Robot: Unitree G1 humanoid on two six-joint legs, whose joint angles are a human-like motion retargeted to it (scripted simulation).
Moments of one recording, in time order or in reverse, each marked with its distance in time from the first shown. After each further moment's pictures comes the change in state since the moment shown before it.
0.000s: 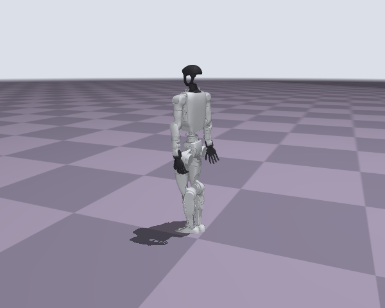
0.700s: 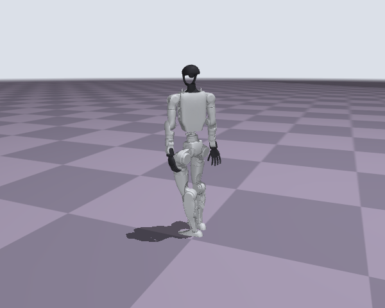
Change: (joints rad) left arm 0.032 -0.021 -0.030 -0.005 -0.074 -0.022 -0.029; right arm -0.054 0.021 0.025 -0.068 -0.041 -0.003 -0.008; waist -0.242 0.013 0.017; left_leg 0.064 0.060 0.059 0.029 -0.120 -0.053; right_leg -0.083 -0.023 0.144 0.038 0.064 0.043
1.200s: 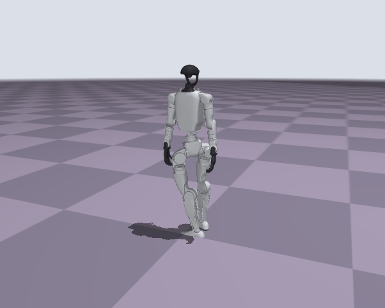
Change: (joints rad) left arm -0.079 0.042 -0.002 -0.082 0.050 0.016 0.010; right arm -0.058 0.001 -0.174 0.228 0.348 0.050 -0.029; waist -0.313 0.110 0.095; left_leg 0.044 0.099 0.543 -0.041 -0.078 -0.053; right_leg -0.122 0.234 0.485 0.008 0.125 0.071
